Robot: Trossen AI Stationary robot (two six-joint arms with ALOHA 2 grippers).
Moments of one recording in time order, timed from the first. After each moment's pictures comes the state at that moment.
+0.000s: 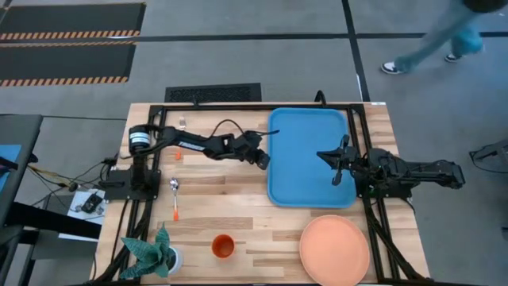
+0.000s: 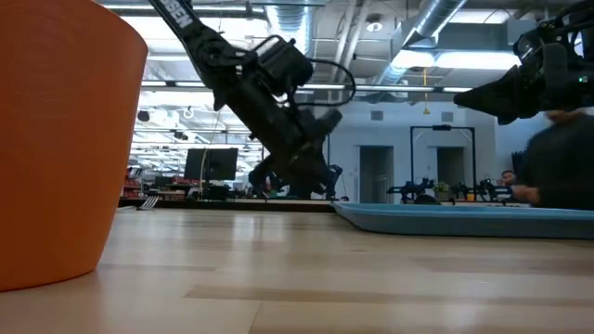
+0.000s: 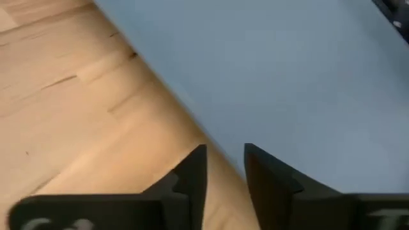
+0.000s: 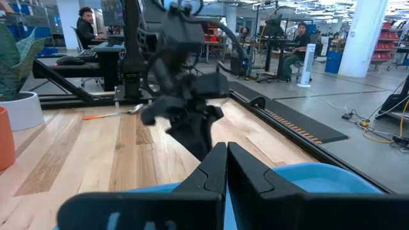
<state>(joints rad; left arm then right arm) 0.22 1.95 1.13 0.09 -0.09 -0.66 -0.07 0.07 0.01 0.05 0.26 -0.03</state>
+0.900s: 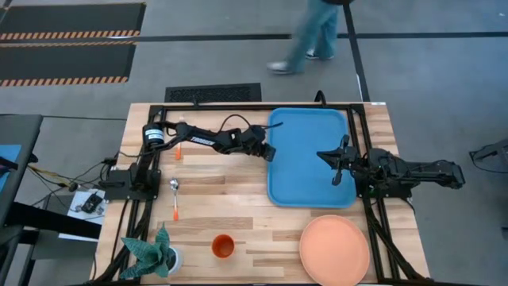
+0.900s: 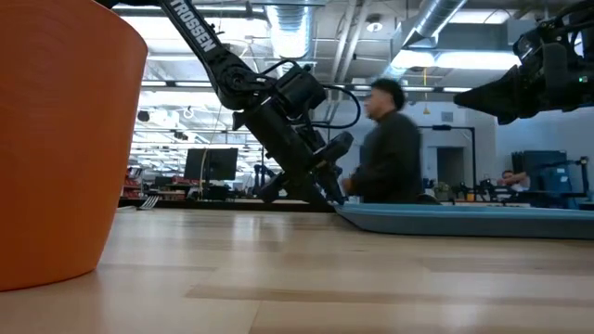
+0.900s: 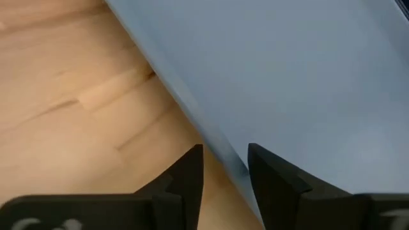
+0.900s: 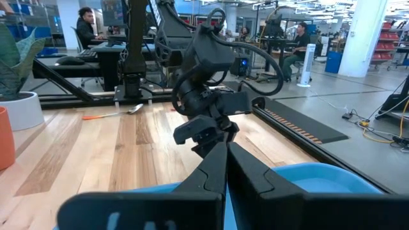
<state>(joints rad) 0.28 2.08 1.24 0.09 -0.04 -0.70 -0.07 0.07 0.01 0.05 0.26 -0.03</state>
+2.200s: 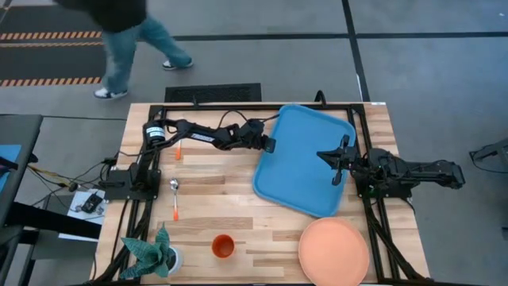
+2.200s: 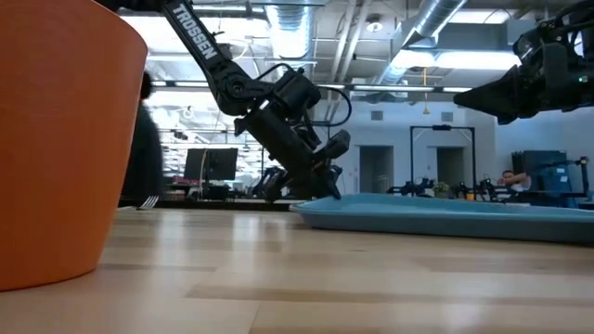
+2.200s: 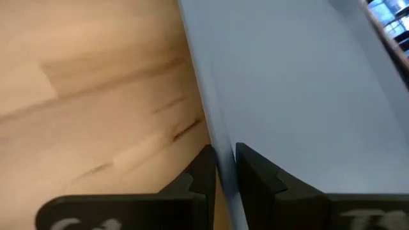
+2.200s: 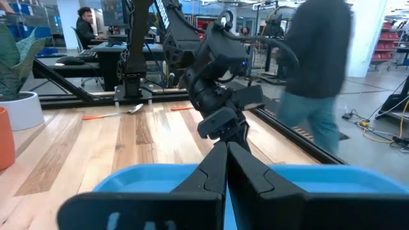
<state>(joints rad) 0.32 2.08 1.23 0.21 -0.10 -0.72 -0.07 0.07 0.01 0.05 0.26 -0.03</state>
